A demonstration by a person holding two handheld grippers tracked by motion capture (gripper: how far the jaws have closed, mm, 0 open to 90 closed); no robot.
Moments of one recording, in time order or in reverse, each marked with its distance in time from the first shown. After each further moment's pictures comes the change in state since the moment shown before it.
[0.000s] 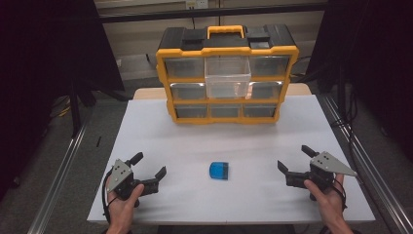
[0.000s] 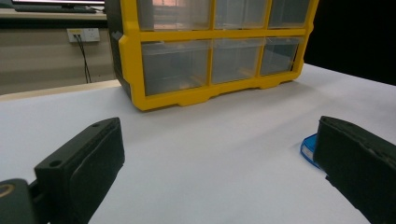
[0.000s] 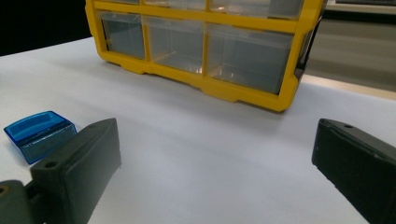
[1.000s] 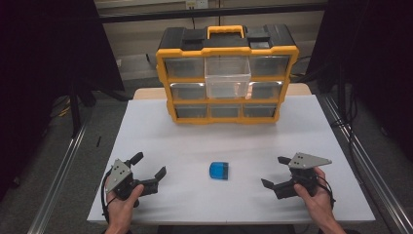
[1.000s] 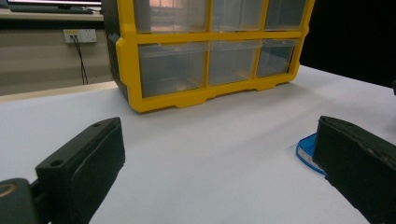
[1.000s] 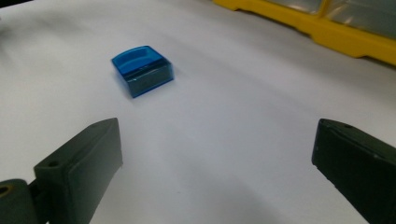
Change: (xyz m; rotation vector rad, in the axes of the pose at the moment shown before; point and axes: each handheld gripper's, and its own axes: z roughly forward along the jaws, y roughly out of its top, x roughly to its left) left arm 0.001 0.002 0.000 -0.005 -0.013 -0.007; right arm 0.027 0.007 0.021 0.273 0.345 -0.062
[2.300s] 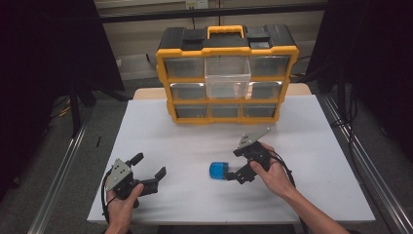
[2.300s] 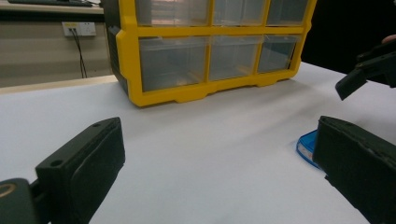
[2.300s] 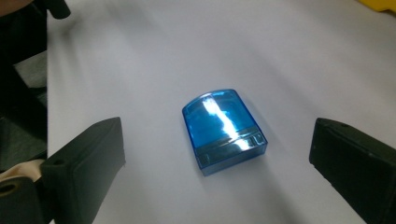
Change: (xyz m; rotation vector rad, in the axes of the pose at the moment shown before) left arm 0.002 -0.001 0.000 0.018 0.001 0.000; right arm 0.024 0.082 0.094 0.232 0.320 -0.074
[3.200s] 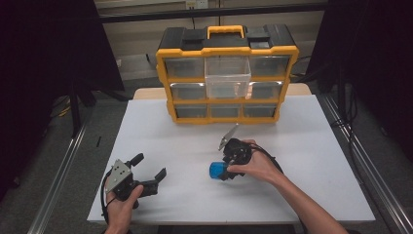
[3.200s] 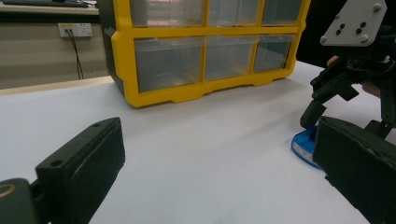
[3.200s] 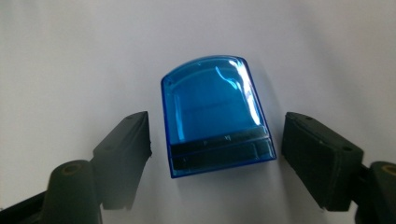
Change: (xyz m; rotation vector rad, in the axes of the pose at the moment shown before) left arm -0.003 0.001 -0.003 -0.001 -0.008 -0.001; right arm -0.018 0.021 0.049 0.352 0.080 -0.071
